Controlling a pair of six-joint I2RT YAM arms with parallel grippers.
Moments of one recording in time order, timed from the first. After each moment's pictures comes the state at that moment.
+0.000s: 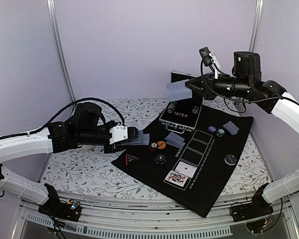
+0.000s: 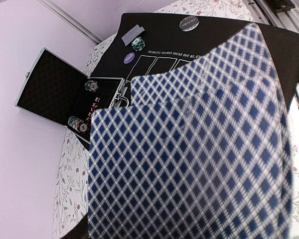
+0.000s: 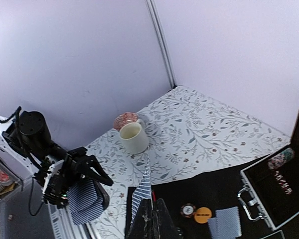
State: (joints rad) left arm -0.86 1.22 0.89 -0.20 0.17 0.80; right arm 0.65 1.35 1.47 -0.38 -0.42 0.20
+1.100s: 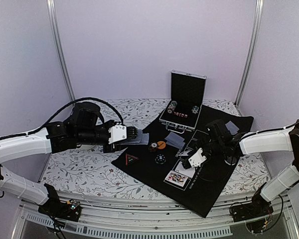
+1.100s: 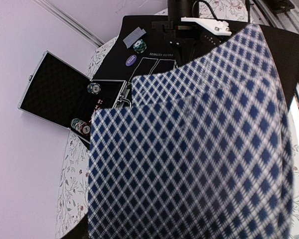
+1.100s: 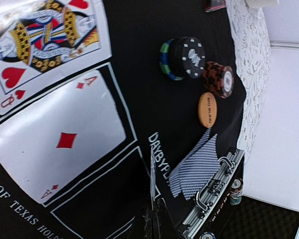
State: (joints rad) left arm -0.86 1.20 0.89 -0.20 0.17 0.81; right arm 0.65 1.48 0.70 -0.01 -0.21 -1.58
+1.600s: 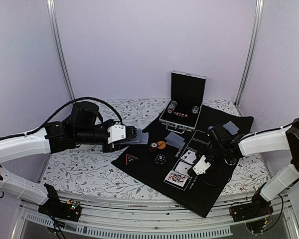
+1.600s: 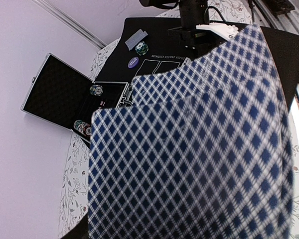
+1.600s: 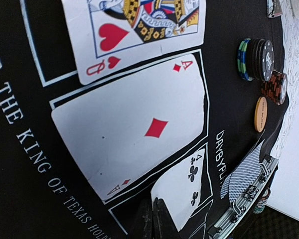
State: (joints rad) left arm -0.86 1.19 0.89 -0.20 0.17 0.81; right arm 0.63 1.51 0.66 -0.13 -0.19 -1.71
